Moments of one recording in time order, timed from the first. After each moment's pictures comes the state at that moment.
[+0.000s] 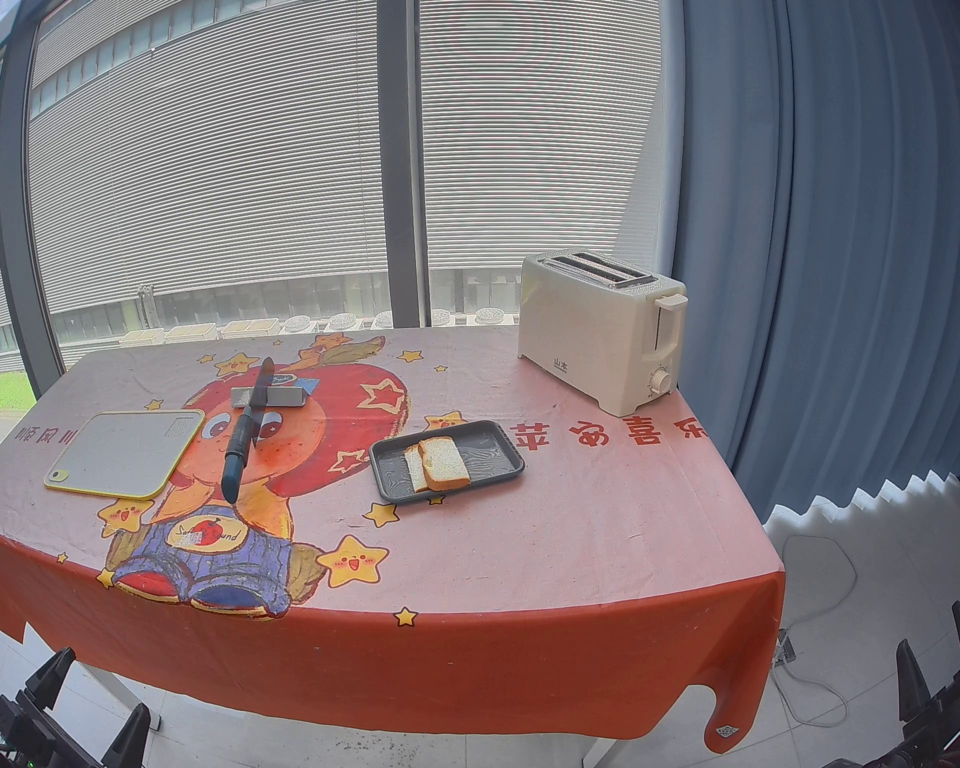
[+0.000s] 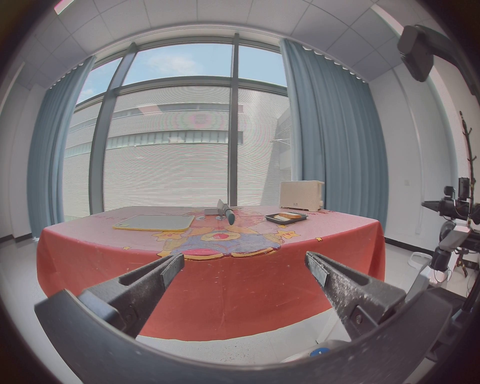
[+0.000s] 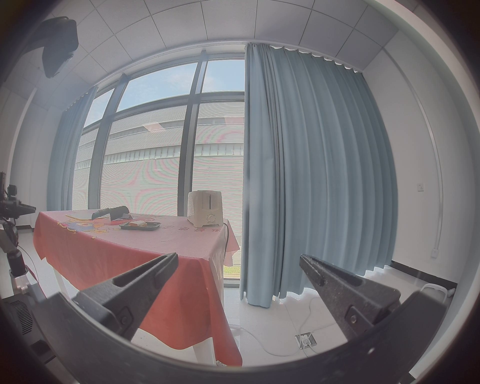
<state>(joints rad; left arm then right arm) -0.21 0.07 -0.02 0.00 0.02 -0.01 0.00 0.02 -0.02 0.00 0.01 -0.02</state>
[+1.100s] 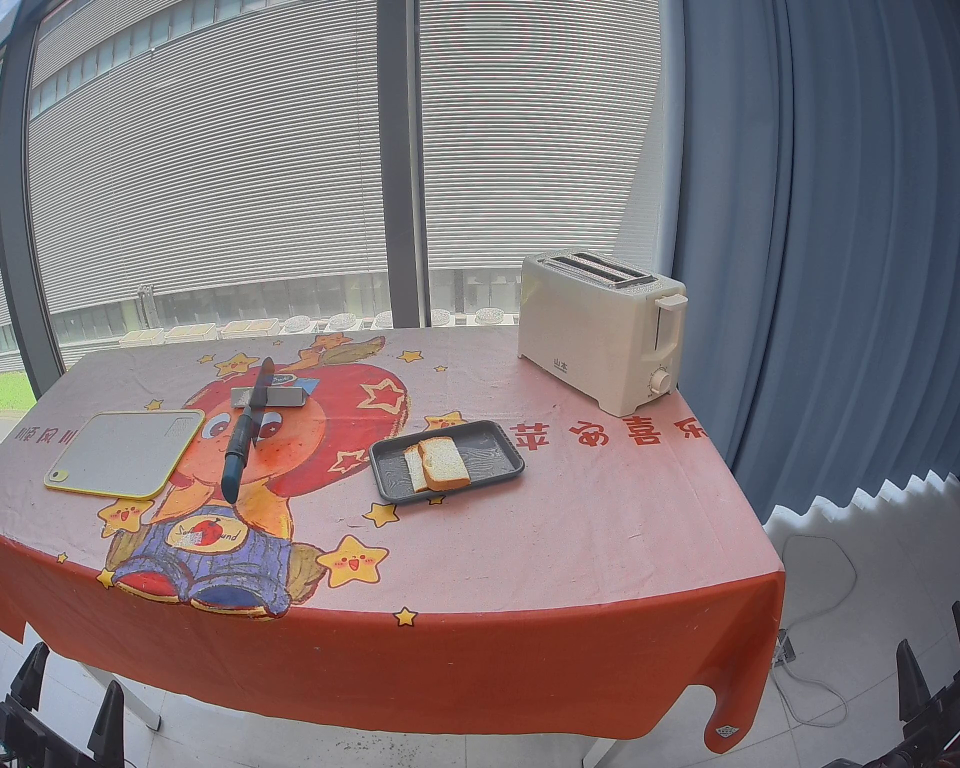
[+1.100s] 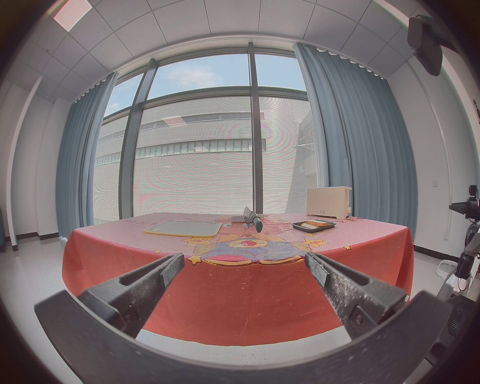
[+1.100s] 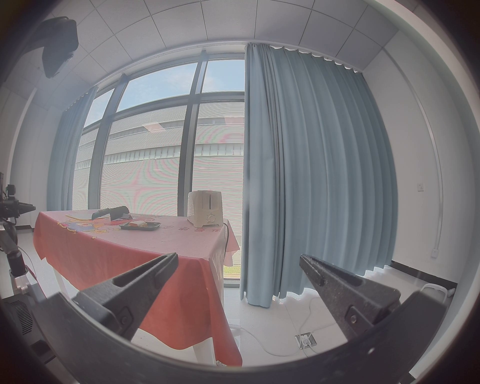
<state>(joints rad) -0.01 0.01 -0.02 0.00 0.01 0.00 0.00 0.02 -0.02 0.00 0.01 -0.02</state>
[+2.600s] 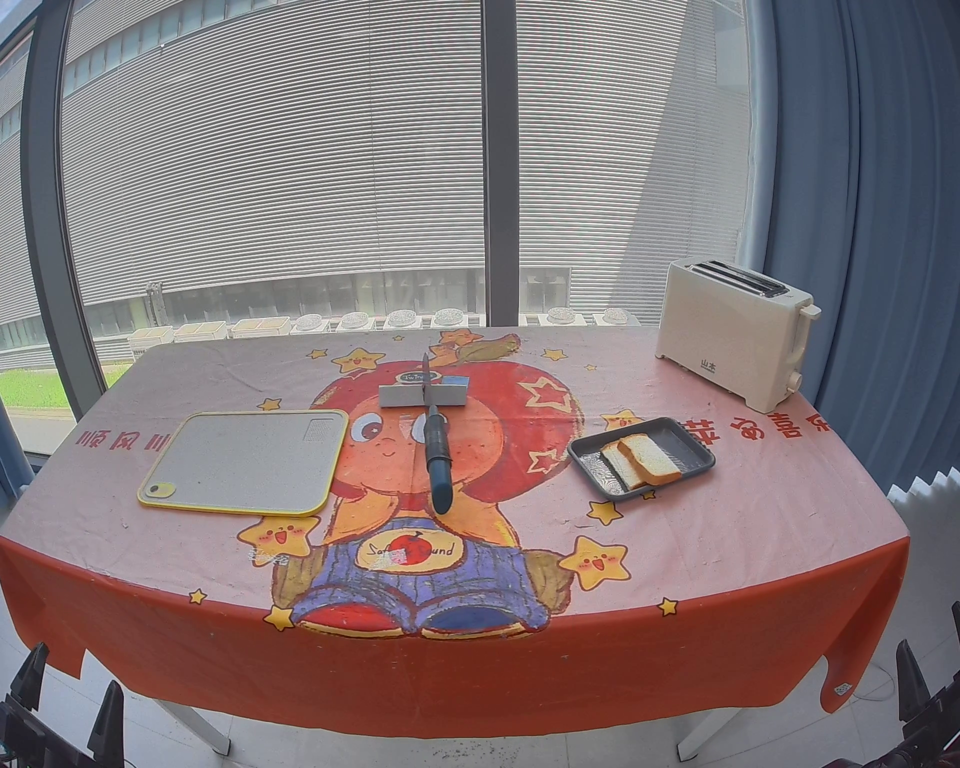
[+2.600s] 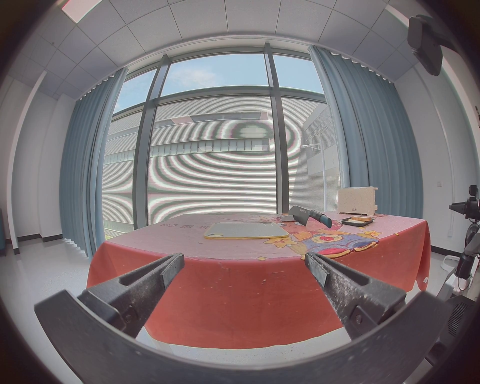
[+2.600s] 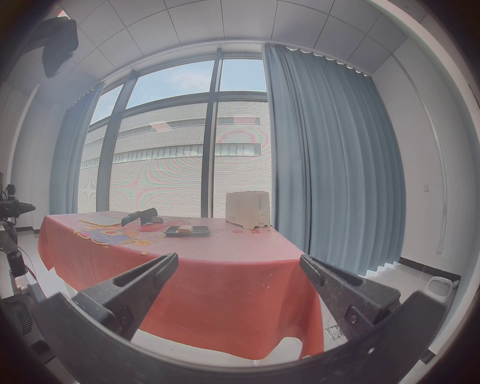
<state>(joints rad) -0.01 0.01 -0.02 0.00 0.01 0.00 0.00 0.02 -0.02 0.00 0.01 -0.02</state>
